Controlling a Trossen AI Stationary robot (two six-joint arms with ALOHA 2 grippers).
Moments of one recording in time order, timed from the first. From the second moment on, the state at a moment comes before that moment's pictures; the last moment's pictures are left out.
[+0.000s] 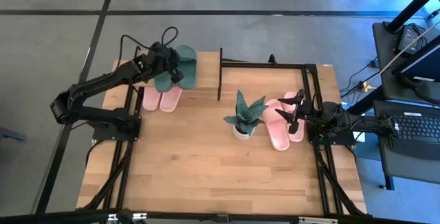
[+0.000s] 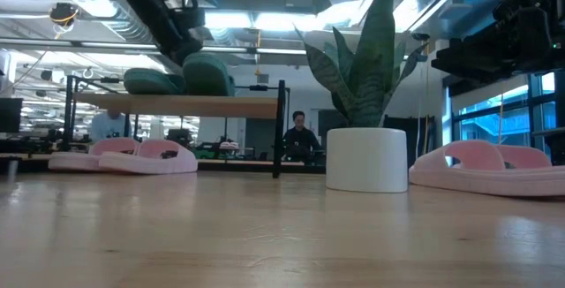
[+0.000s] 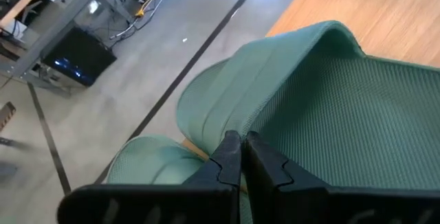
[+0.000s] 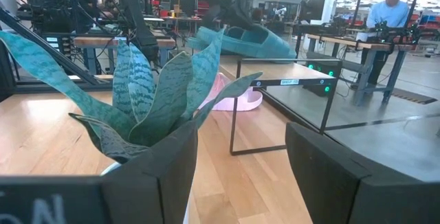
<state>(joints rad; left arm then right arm) 0.68 1.14 0.91 -0.40 -0.37 0.30 -0.07 0.02 0.01 0.06 0.24 -0.06</state>
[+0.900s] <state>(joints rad) 0.68 1.14 0.90 -0.43 -0.37 0.30 -0.07 0.02 0.01 0.06 0.24 -0.06</state>
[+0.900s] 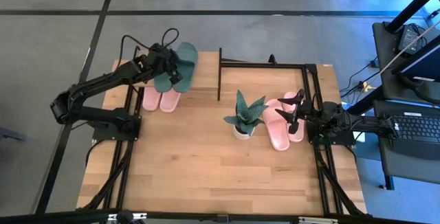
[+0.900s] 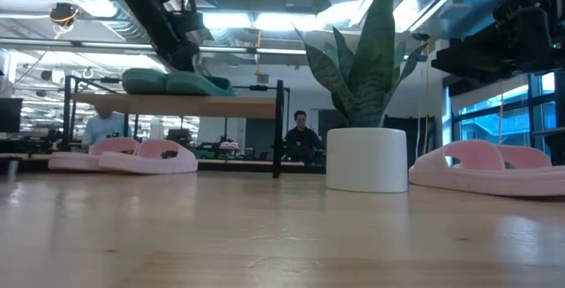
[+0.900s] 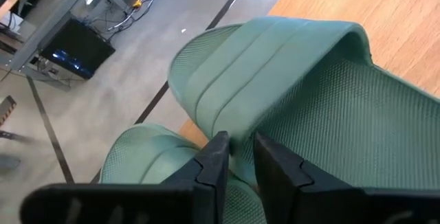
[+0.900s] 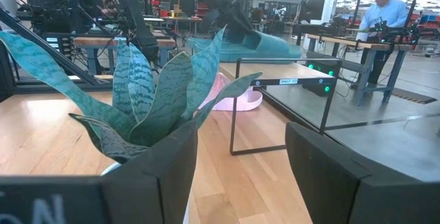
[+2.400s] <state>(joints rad) 0.47 0.96 0.90 -0.47 -0.33 0.24 -0.07 0.02 0.01 0.06 0.24 -0.06</state>
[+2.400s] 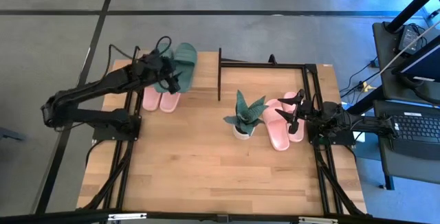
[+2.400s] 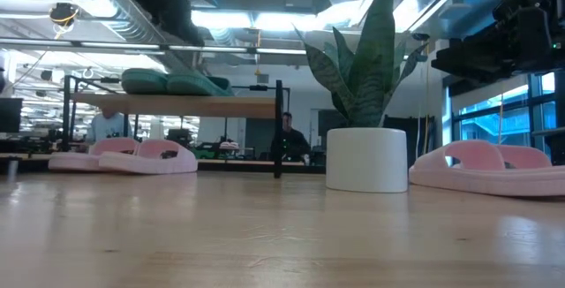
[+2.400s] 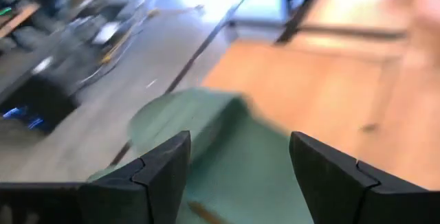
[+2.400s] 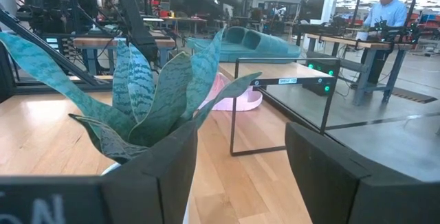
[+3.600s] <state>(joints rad) -0.49 0.90 0.30 0.51 -0.54 0.01 -0.07 0.02 0.01 0.06 0.24 -0.09</state>
